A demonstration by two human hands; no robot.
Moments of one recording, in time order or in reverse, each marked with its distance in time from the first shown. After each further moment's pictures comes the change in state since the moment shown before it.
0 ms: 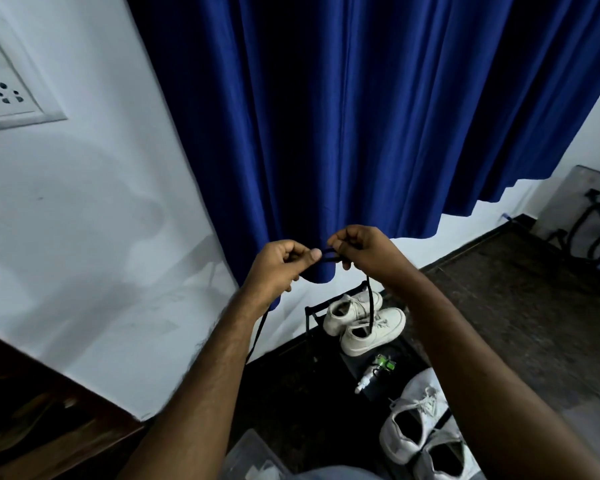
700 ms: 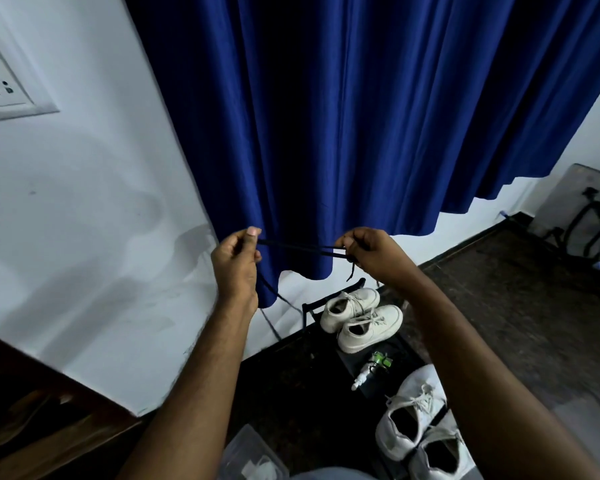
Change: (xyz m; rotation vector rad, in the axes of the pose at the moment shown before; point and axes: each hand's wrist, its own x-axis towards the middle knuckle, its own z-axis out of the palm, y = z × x) left_hand 0.015 -0.029 -0.015 -0.512 0.591 0.007; right_hand -0.006 0.012 -0.009 -0.120 0.063 0.012
